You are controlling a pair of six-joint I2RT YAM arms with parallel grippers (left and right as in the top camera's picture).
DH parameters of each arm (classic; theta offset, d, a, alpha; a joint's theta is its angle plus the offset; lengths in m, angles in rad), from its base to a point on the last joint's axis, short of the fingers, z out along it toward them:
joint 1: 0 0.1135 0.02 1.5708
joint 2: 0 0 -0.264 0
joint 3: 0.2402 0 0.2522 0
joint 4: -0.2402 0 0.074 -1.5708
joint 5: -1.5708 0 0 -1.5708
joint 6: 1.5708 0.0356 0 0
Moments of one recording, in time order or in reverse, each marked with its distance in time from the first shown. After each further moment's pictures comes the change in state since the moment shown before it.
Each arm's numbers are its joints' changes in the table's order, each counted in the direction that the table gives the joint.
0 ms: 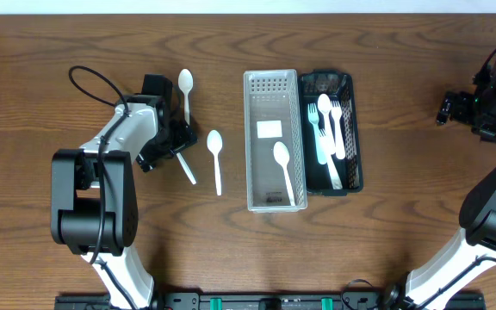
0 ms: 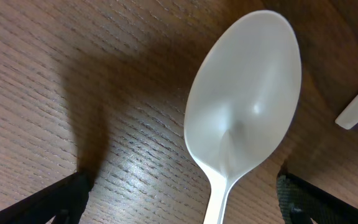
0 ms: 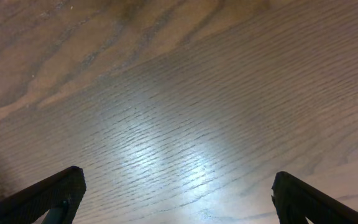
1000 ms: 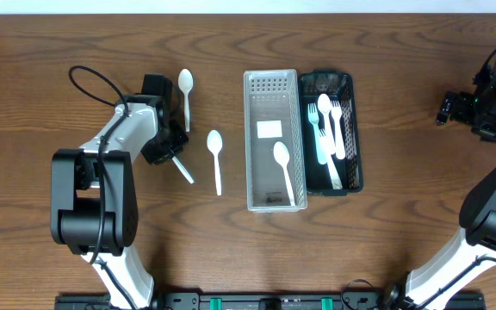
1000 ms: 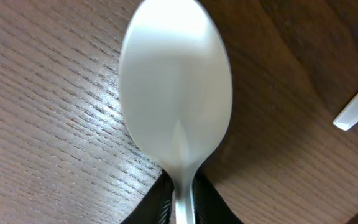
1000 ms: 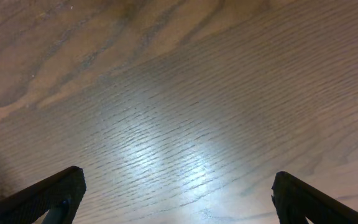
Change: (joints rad) left arm 0.000 0.002 0.001 0.001 -0.003 -0.002; right arm 0.000 0.000 0.000 0.000 0.000 0.000
